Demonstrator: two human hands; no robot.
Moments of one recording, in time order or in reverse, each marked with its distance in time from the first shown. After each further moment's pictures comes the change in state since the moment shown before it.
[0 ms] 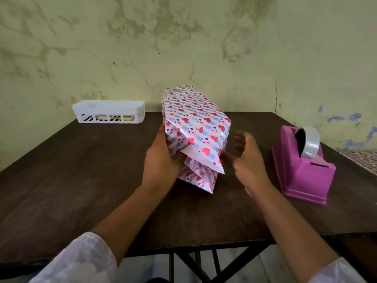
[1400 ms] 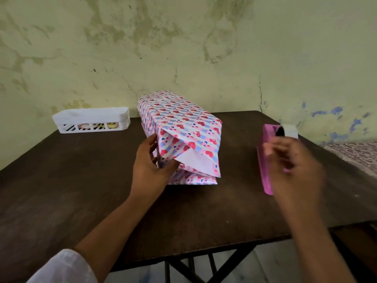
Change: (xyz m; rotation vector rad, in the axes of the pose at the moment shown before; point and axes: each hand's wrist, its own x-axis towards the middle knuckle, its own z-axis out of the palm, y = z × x) left_hand -0.006 0.005 0.011 -0.210 -0.026 -0.076; right_hand -0.040 0.017 -0.080 -0.152 0.408 -0.361
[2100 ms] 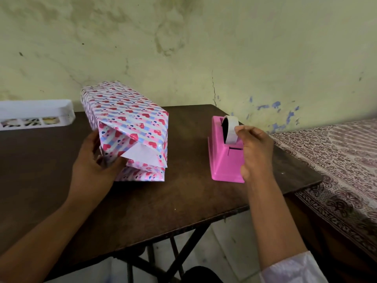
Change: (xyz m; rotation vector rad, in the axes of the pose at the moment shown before) left_hand -0.015 0.009 0.005 0.028 -0.036 0.033; right_hand 0.042 0.026 -0.032 0.496 0.165 0.625
